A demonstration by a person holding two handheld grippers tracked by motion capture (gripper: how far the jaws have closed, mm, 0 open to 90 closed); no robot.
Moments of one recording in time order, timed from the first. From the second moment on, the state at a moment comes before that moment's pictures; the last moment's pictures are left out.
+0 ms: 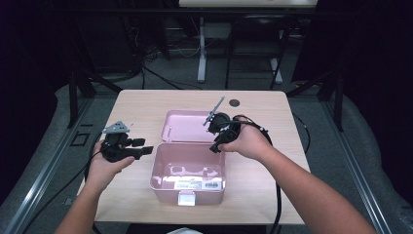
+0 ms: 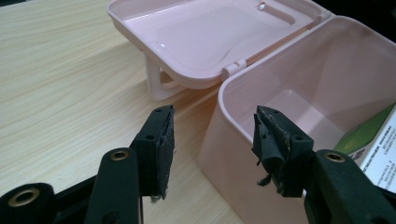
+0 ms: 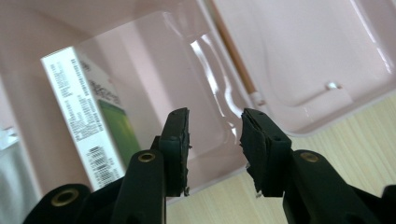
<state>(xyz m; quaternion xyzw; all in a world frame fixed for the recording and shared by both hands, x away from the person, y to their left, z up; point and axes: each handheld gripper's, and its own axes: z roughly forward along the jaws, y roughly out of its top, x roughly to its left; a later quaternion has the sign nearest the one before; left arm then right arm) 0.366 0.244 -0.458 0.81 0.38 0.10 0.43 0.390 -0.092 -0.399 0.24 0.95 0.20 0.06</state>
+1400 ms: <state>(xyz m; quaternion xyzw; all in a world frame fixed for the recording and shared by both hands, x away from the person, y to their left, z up) 0.362 0.224 -0.470 0.82 0.35 0.10 0.45 0.453 -0.129 -0.425 0.41 0.86 0.30 0.13</state>
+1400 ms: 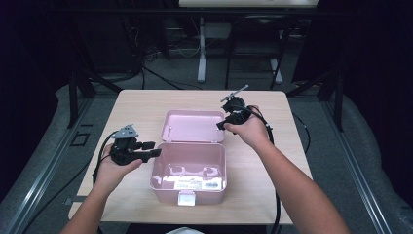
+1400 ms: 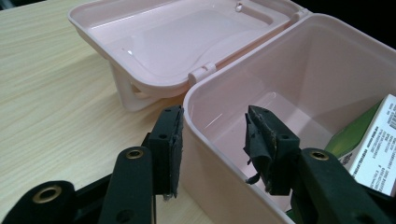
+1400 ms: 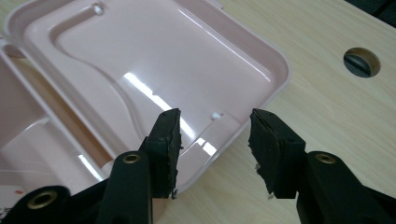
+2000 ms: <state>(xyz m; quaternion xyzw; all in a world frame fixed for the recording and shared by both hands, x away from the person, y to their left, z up) 0.364 0.218 -0.480 0.82 0.36 0.10 0.43 0.474 -0.124 -0.439 0.43 0.83 0.32 0.14</state>
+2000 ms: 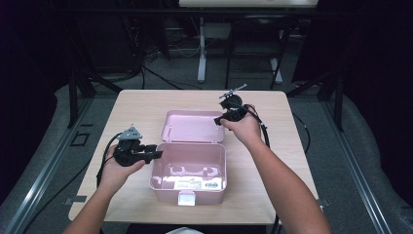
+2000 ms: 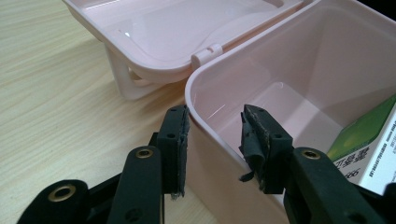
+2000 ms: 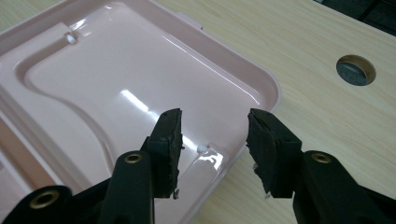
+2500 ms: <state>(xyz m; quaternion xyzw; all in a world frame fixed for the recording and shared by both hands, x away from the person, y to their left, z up) 0.364 0.217 -0.481 0.82 0.36 0.11 0.43 0.494 -0.129 -0.465 0.50 0.79 0.32 0.15</state>
